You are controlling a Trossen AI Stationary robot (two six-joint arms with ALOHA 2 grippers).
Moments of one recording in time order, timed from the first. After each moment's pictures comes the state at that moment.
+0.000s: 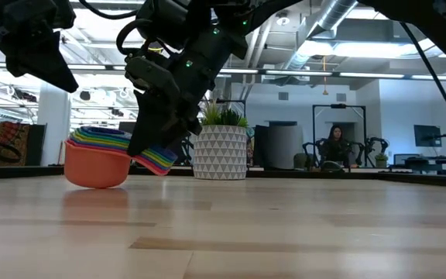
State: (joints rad) left arm -0.52 0.77 0.63 -0.82 -0.77 -0.99; right arm 0.04 2.34 1.93 -0.54 -0.08 0.19
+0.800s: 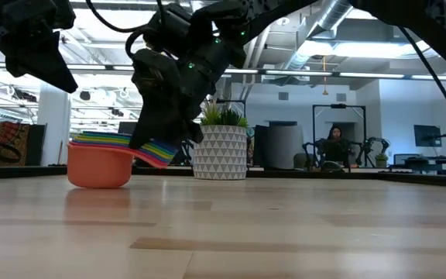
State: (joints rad) left arm -0.52 0.77 0.63 -0.82 -0.76 -0.99; right arm -0.02 2.34 1.93 -0.53 -0.28 0.27
